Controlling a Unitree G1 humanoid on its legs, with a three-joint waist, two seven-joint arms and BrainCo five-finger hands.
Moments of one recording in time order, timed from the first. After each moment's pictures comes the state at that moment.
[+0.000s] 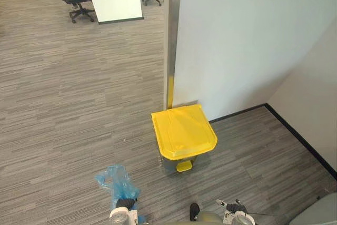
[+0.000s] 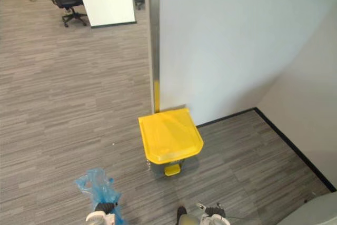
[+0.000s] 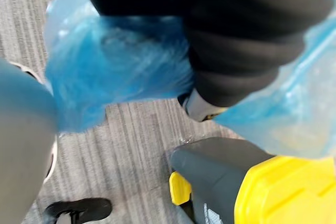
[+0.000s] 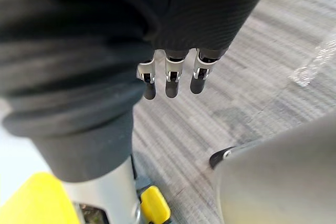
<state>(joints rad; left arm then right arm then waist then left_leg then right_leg) 0.05 0.02 0.13 0.98 0.01 -0.01 0.13 0.02 -0.01 -0.34 0.99 0.04 0.01 -0.20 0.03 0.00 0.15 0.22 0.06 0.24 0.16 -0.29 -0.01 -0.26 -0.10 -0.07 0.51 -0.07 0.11</state>
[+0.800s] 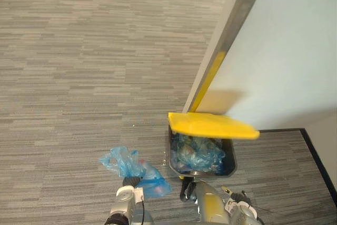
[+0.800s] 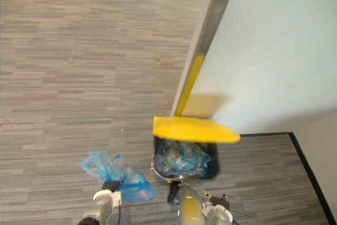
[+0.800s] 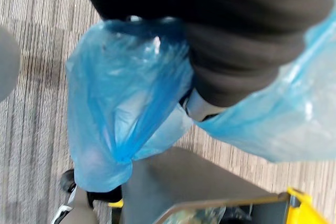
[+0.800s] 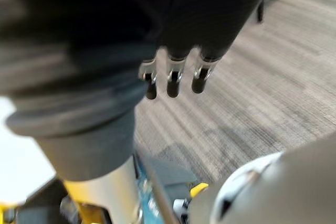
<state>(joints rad) -0.09 -0.01 0.13 0.88 -0.01 0.00 0.13 -0.04 0.04 -0.36 0.81 0.12 0.02 -0.24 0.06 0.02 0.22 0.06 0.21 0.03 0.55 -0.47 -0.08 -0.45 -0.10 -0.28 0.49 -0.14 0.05</state>
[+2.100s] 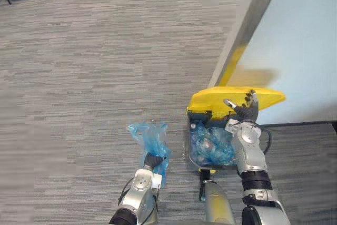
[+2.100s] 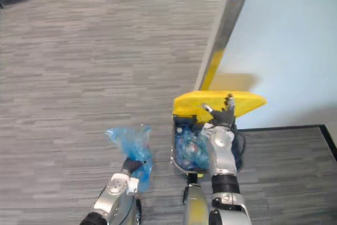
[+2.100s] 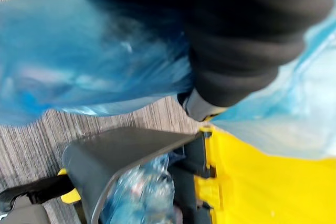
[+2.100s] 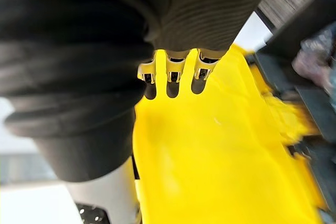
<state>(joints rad) -0.03 0.02 -0.31 0.54 -0.07 -0.04 0.13 -0.35 -0.12 -0.19 0.28 0.12 0.04 -0.36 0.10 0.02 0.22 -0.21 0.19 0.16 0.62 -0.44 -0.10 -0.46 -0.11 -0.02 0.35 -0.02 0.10</state>
